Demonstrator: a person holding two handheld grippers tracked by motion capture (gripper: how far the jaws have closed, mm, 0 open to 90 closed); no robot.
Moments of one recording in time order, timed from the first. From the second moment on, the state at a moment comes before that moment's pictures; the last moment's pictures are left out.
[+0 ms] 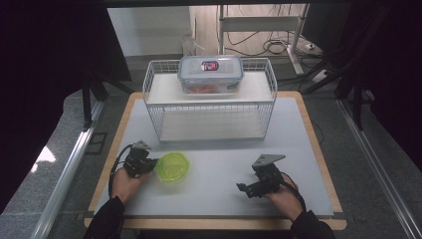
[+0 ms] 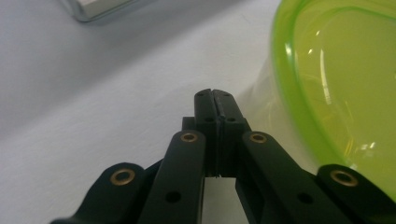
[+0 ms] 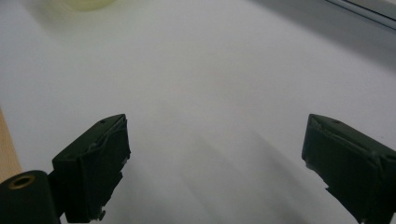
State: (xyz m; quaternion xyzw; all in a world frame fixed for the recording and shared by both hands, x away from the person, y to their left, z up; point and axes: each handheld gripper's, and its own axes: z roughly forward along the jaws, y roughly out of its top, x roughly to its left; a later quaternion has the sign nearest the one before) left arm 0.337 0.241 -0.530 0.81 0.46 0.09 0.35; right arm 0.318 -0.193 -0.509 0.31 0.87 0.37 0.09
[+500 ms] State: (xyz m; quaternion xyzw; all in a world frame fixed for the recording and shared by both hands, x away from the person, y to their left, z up) left arm 0.278 0.242 -0.521 0.82 0.45 0.09 0.35; right arm 0.317 -0.194 -0.507 0.31 0.87 0.37 0.09
